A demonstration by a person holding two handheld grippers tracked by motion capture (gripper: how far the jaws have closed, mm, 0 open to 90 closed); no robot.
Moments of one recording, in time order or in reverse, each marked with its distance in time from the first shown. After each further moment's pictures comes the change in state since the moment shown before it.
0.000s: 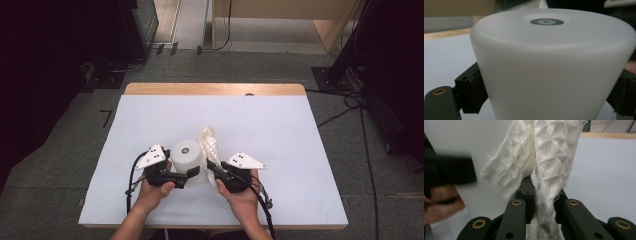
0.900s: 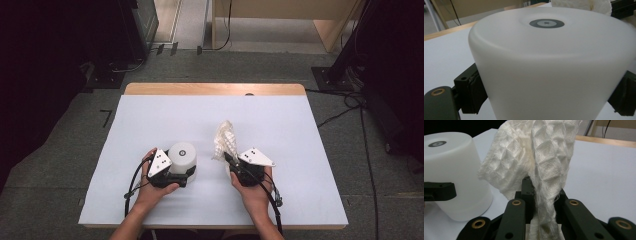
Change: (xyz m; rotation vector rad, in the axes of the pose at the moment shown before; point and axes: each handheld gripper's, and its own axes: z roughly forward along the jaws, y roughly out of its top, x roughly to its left) left arm 0.010 -0.039 0.017 0.116 0.265 0.180; right arm -0.037 0.000 -0.010 0.014 -0.235 -0.066
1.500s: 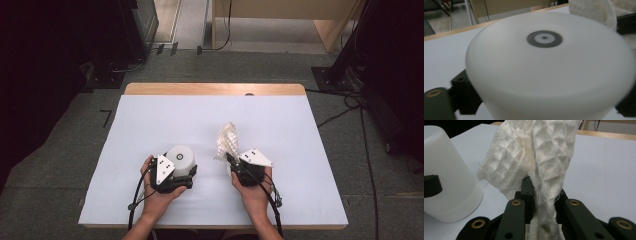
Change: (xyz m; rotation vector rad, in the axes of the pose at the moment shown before) left arm -0.022 0.000 -0.002 0.013 0.168 -0.069; right arm -0.004 -0.008 0.005 0.019 -0.056 0.016
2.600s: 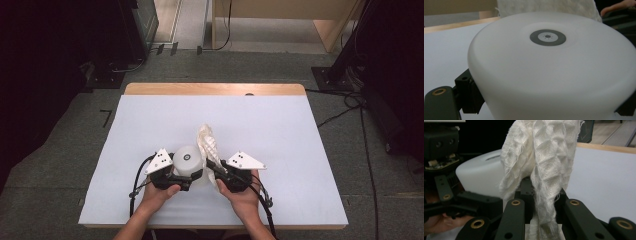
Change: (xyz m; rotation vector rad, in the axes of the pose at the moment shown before) left arm 0.008 0.019 0.000 -0.050 -0.397 -0.031; right arm 0.036 0.016 -0.009 -0.089 0.311 -0.010
